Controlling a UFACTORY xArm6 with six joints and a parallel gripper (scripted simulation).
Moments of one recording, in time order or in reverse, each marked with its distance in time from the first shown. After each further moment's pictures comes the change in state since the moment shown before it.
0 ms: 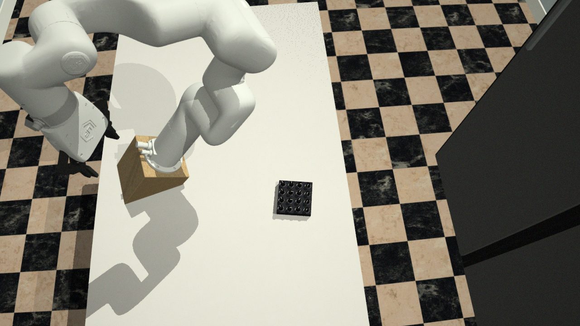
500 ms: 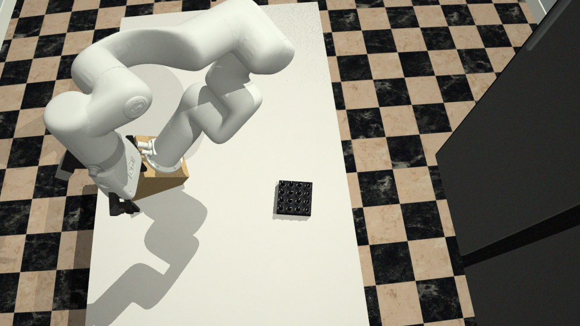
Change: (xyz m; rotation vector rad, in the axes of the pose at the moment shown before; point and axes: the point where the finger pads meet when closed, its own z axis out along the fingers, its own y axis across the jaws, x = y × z) arm -0.077 -0.038 0.050 -0.008 0.076 -0.287
